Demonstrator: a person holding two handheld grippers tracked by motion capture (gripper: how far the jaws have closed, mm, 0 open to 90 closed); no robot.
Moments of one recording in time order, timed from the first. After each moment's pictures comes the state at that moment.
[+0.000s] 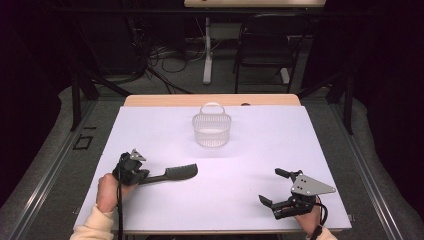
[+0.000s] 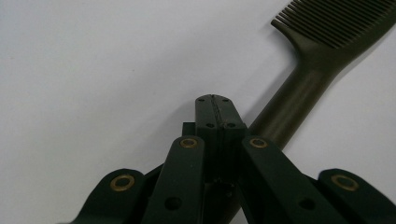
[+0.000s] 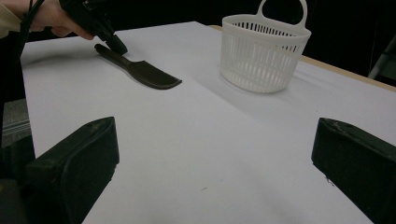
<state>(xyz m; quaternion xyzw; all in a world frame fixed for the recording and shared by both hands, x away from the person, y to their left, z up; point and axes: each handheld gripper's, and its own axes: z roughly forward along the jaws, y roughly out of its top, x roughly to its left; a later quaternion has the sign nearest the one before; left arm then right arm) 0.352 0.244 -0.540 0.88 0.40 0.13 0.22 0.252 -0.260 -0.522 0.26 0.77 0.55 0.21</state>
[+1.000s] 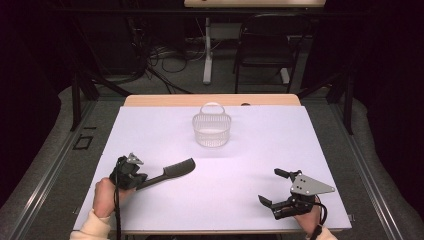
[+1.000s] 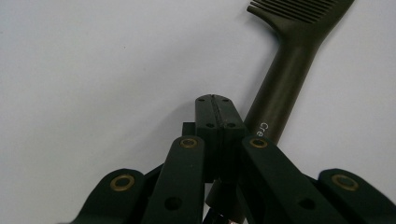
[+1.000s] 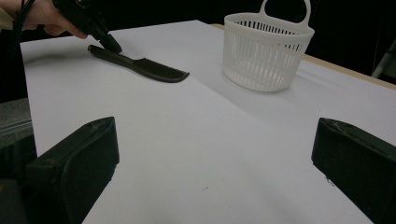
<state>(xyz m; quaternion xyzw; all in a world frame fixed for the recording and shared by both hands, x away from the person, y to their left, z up) 0.340 0.248 -0.539 0.88 0.41 0.11 0.22 0.254 -0.259 -0.523 0.26 0.77 0.55 0.21</state>
